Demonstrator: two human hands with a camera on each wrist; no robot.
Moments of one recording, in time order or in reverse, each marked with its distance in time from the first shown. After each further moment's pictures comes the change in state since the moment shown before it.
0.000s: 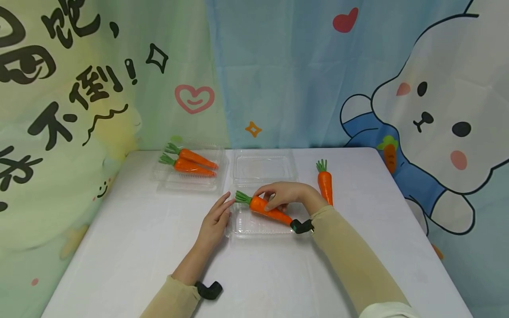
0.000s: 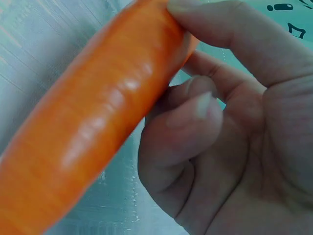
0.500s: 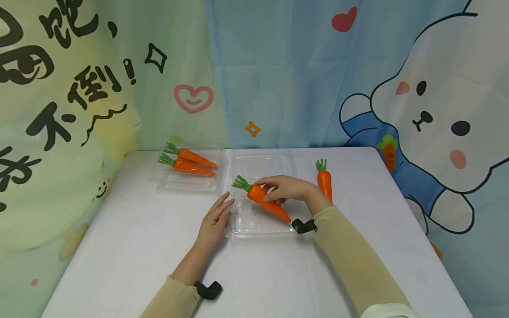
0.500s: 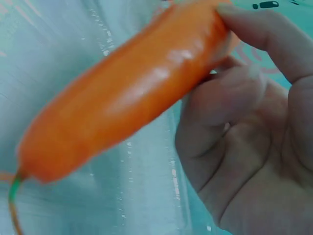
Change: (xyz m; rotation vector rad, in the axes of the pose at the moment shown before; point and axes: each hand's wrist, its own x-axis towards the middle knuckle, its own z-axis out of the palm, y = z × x) left_hand 0.001 -0.002 0.000 0.004 -0.004 0.004; right_hand -0.012 -0.005 -0.006 0.102 0.127 -0.097
